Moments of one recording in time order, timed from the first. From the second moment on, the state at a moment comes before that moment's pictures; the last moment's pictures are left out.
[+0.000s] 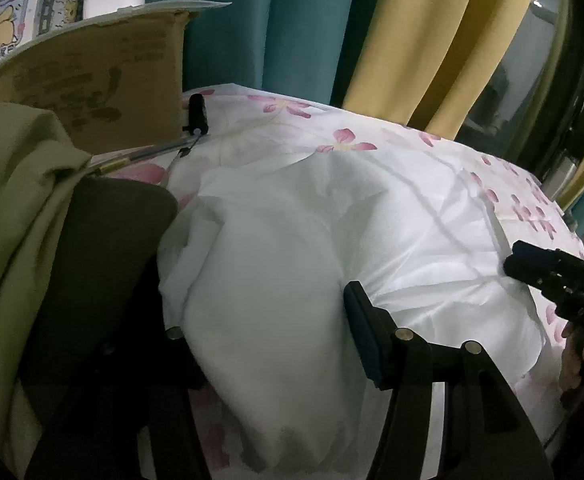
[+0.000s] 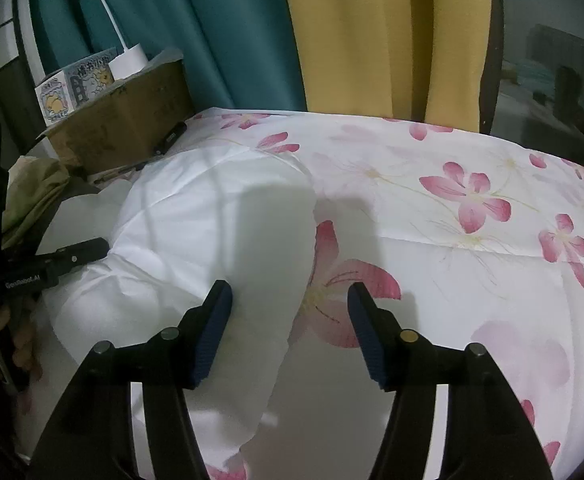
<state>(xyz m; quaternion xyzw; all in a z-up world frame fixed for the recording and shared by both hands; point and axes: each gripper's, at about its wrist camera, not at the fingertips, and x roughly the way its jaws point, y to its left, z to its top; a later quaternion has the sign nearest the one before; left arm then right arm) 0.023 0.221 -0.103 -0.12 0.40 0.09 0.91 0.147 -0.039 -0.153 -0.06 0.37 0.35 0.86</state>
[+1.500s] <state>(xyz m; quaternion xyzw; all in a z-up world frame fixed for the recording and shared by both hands) -0.027 0.079 -0.068 -0.02 0.35 0.08 0.93 0.087 -0.191 -0.159 0.00 0.35 0.26 0.90</state>
